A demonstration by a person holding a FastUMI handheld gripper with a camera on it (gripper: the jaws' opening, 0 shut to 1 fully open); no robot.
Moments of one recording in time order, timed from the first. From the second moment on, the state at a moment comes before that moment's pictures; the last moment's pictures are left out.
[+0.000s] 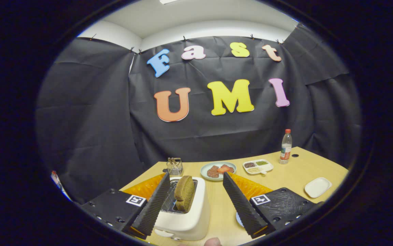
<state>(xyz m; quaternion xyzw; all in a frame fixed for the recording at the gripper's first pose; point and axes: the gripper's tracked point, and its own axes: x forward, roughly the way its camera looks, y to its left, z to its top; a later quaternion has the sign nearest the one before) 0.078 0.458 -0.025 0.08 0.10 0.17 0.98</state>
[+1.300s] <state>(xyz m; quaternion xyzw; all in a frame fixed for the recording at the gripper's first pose) 0.088 0.476 -0.001 0.11 0.13 0.17 0.97</state>
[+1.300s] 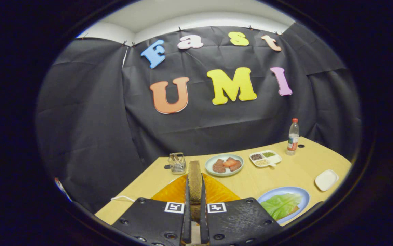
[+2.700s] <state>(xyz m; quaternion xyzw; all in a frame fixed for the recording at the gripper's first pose) 0.118 0.295 -0.133 0.22 0.16 0.07 0.96</state>
